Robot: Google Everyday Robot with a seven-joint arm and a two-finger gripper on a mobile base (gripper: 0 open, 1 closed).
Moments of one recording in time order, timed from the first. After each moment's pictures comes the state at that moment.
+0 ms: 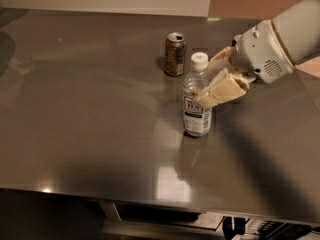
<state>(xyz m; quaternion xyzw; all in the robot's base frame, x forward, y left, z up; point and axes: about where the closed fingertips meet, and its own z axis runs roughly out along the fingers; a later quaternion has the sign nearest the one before) 0.469 -0.090 0.955 -0.61 0.69 0.21 0.32</state>
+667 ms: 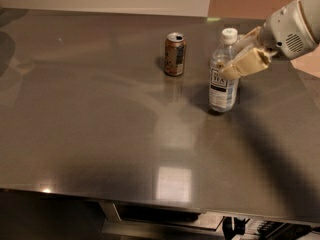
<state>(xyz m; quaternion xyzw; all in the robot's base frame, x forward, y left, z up) 0.536 -0.158 0.966 -0.53 0.76 0.17 0.34</state>
